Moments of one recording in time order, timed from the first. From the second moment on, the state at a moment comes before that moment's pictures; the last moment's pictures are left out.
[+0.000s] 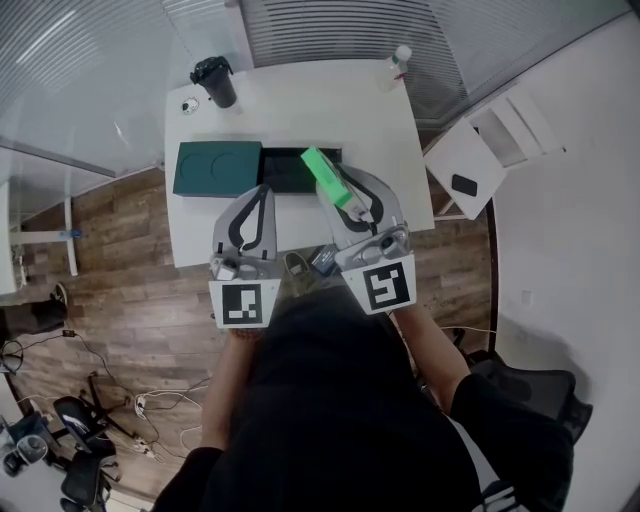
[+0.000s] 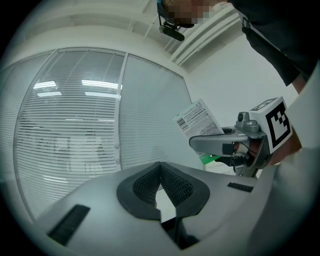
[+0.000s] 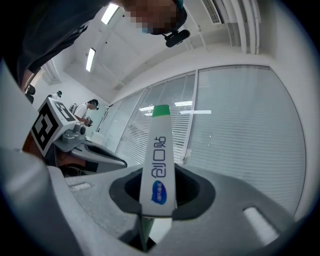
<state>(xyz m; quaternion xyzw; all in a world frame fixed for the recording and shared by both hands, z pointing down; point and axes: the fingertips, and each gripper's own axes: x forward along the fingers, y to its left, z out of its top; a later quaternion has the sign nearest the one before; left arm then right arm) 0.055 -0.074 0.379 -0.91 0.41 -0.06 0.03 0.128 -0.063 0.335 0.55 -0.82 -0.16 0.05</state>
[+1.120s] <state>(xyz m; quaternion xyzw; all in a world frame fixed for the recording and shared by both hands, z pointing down) 0.064 -0.068 0.390 -0.92 0.38 -0.07 0.02 0.144 -0.064 0.350 0.58 -0.80 -0.15 0.07</state>
